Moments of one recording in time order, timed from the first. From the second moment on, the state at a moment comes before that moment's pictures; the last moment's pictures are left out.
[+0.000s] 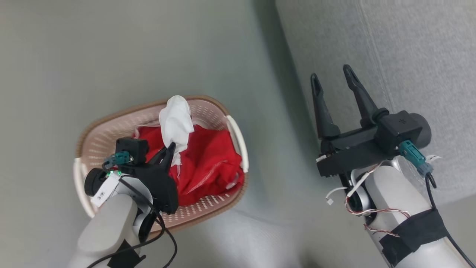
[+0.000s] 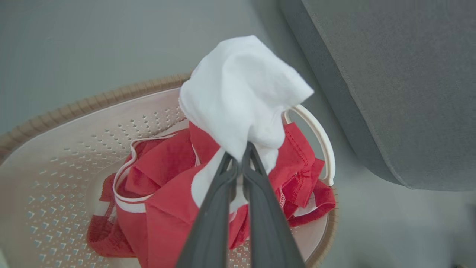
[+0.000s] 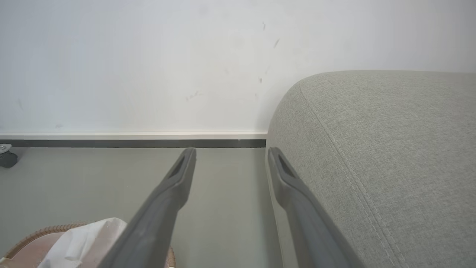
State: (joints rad) left arm -0.65 0.14 -0.48 0.82 -0.55 -0.12 -0.05; right arm -0.60 -0.15 0.46 0.26 0.33 -0.11 -0.26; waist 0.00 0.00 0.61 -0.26
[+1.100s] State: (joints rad) left arm -0.38 0.19 -0.34 0.59 -0.57 -0.04 -0.25; right arm -0.41 -0.23 0.44 0.32 0.37 -0.09 -0.26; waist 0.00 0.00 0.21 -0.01
